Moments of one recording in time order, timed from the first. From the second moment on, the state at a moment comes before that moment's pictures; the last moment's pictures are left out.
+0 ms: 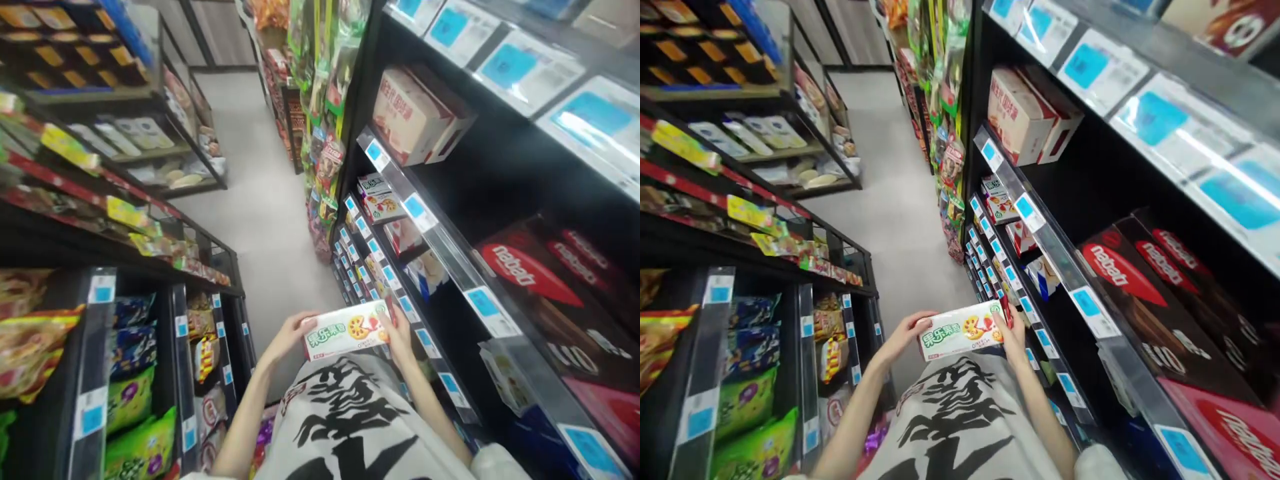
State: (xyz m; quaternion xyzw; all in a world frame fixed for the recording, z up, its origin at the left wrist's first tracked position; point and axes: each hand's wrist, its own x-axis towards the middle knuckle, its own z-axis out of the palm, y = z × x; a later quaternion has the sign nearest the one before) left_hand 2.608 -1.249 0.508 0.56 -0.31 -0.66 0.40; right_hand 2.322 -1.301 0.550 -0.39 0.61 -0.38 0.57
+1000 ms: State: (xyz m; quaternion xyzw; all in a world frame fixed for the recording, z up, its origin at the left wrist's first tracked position) left_hand 2.684 -1.559 0.527 0.22 -0.52 -0.82 0.12; right_hand 2.469 -1.512 0.566 -0.10 0.56 -0.73 0.38
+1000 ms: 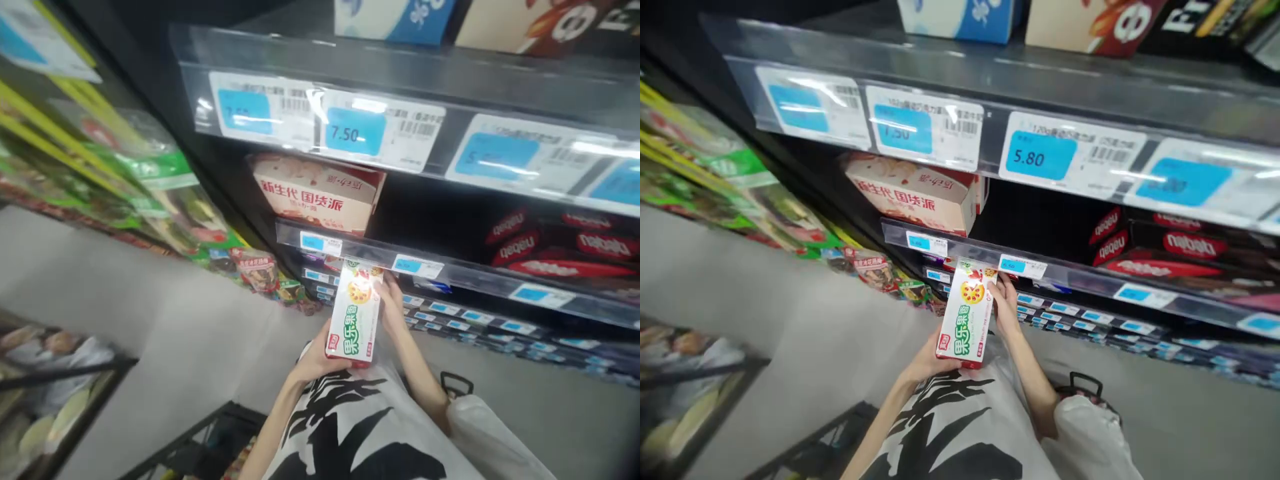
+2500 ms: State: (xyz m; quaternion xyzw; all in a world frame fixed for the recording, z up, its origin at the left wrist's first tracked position) left_hand 2.677 -1.529 0.535 0.25 -0.38 -0.82 0.36; right_hand 2.602 -1.270 0.559 -0.27 0.62 -0.73 0.13
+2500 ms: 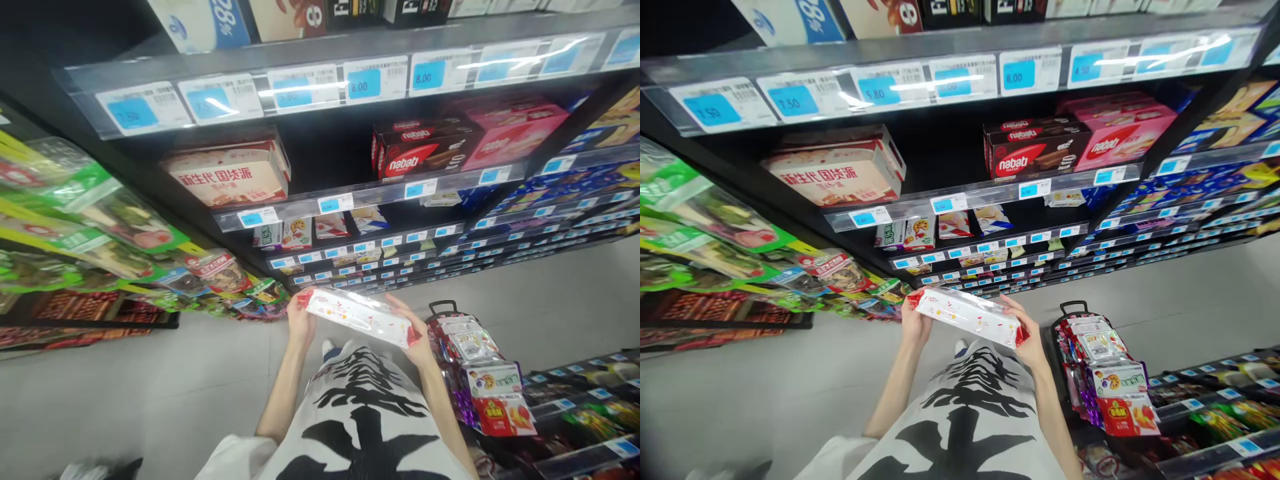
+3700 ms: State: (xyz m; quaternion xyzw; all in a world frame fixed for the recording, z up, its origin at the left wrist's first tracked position) left_hand 2.711 -1.519 0.550 0.16 -0.44 -0.87 0.15; right_hand 2.627 -1.292 0.503 0.16 0.34 -0.79 0.48
